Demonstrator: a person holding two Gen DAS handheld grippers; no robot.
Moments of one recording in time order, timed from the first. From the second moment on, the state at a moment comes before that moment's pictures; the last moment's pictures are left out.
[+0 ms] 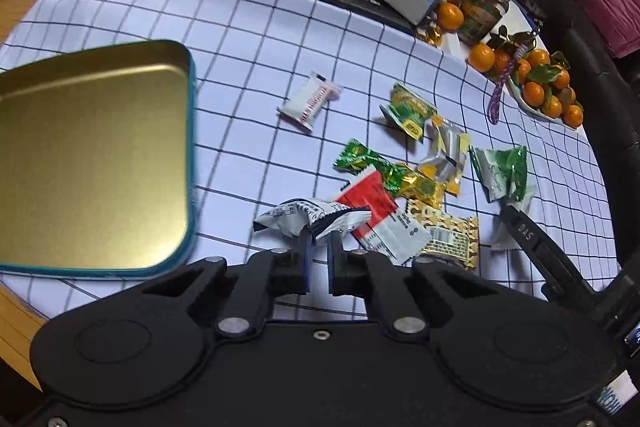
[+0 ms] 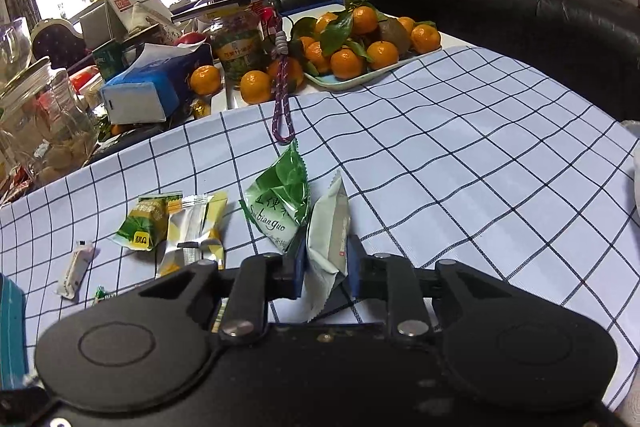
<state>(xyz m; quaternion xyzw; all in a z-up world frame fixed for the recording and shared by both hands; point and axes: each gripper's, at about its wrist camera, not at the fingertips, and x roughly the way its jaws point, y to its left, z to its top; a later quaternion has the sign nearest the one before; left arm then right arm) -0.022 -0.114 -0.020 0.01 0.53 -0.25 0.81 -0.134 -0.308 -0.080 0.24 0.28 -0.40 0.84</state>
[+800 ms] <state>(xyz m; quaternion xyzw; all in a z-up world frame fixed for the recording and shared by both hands) -0.006 -0.105 -0.032 0.02 0.54 -0.20 0.82 -0.152 -0.302 -0.027 0.28 0.23 -0.41 0.84</state>
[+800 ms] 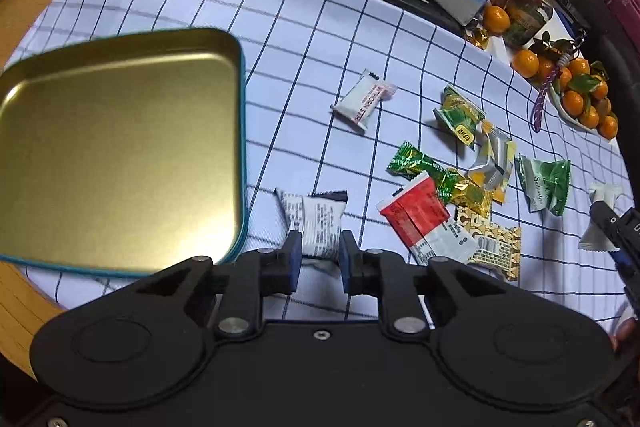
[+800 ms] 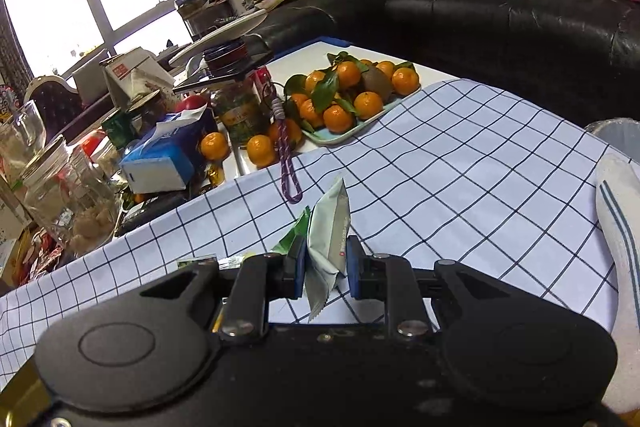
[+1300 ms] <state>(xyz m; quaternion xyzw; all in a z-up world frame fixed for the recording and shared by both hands) -0.011 -0.138 -0.045 0.12 0.51 -0.20 0.83 -0.141 -0.303 -0.046 0.30 0.24 -0.39 0.84</state>
